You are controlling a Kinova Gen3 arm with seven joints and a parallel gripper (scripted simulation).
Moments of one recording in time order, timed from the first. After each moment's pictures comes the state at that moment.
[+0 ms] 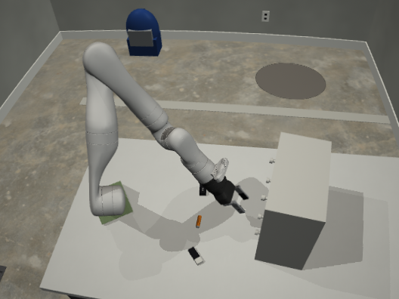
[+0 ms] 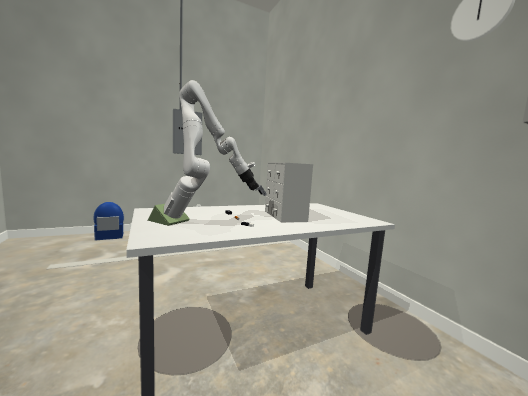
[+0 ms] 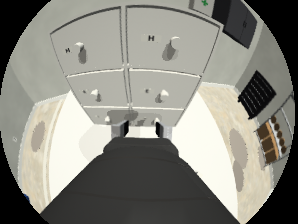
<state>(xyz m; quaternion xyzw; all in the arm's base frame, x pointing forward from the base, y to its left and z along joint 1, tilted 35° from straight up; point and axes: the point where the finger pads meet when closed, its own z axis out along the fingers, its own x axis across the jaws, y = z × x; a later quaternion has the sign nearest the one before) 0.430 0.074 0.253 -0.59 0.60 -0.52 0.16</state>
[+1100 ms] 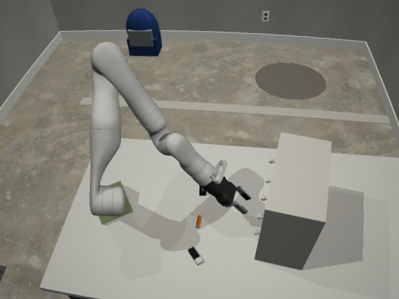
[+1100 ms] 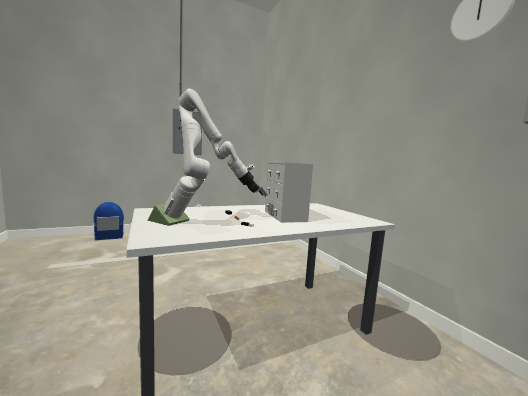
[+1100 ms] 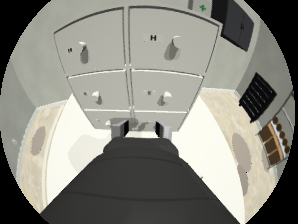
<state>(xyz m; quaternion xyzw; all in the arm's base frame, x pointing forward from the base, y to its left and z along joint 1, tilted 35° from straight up) 0.440 0.074 0.249 -0.58 0.58 -0.54 0.19</state>
